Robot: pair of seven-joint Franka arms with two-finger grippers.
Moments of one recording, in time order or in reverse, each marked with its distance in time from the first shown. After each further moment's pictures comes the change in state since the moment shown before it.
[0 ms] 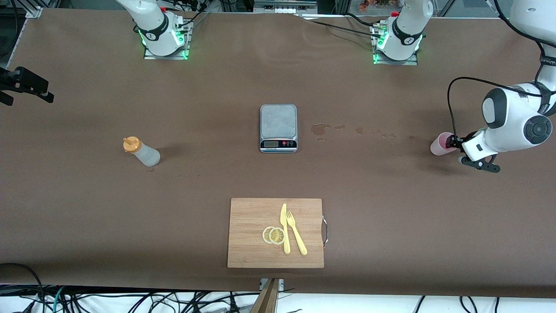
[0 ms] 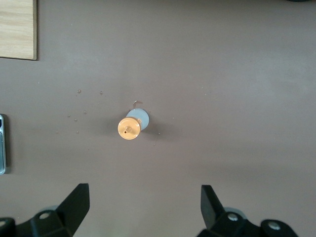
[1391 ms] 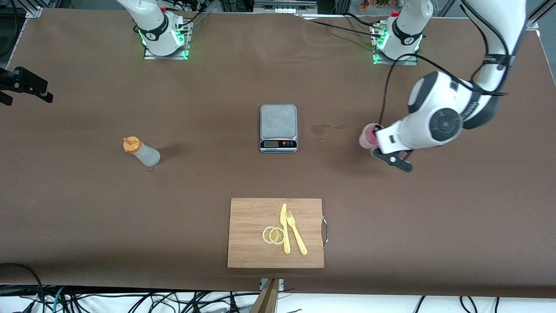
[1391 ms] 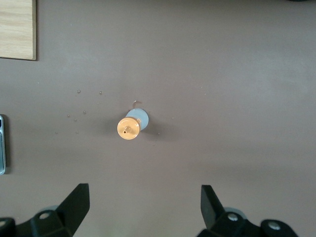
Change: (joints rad) left arm -0.142 -0.021 -0.476 0.232 -0.098 -0.324 -0.411; right arm -0.001 0.000 -0.001 0.000 0.000 0.000 0.000
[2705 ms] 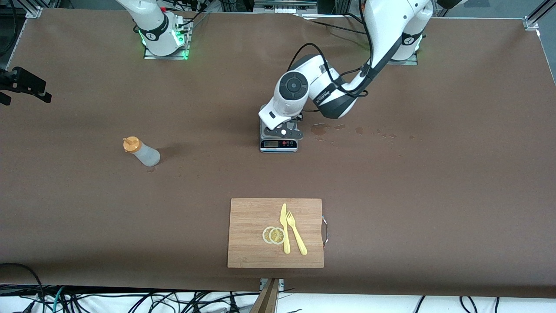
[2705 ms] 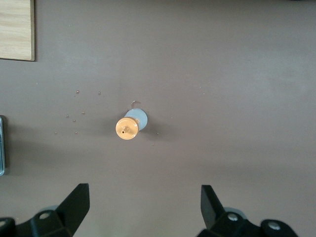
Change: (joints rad) left arm -0.523 0.294 0.003 0.240 0.064 0.191 -0.821; right arm -0.003 0.000 -0.004 0.000 0.000 0.000 0.000
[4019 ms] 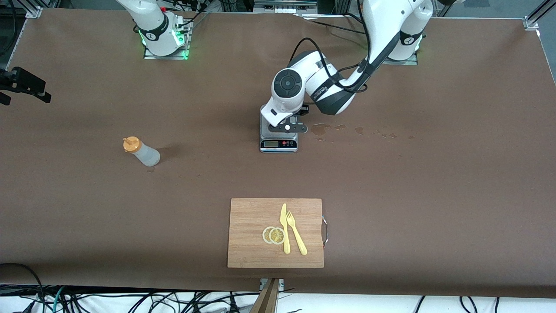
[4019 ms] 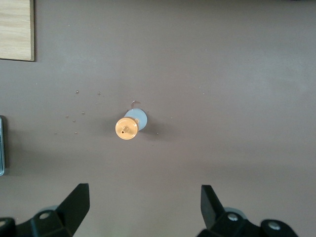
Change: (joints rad) left arm -0.006 -0.035 0.013 -0.006 0.001 -0.124 -0.062; right arm 0.000 0.000 -0.001 0.000 0.000 0.000 0.000
